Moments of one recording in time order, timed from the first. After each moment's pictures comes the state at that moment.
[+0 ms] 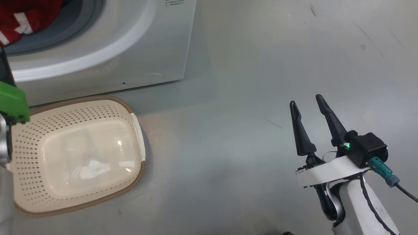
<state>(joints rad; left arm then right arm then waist) -0.53 0.29 0.03 0.26 -0.08 0.10 0.10 -0.16 -0.05 0.21 0.08 0.27 0.07 -0.25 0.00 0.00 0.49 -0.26</state>
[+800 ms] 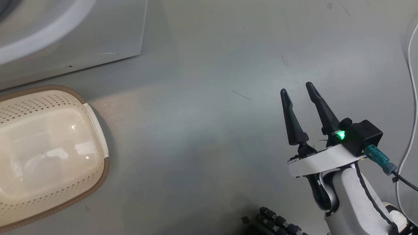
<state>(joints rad) -0.88 0.41 0.08 0.53 0.06 0.11 0.35 -0.24 -0.04 0.25 0.10 0.33 0.08 -0.25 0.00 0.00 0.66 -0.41</state>
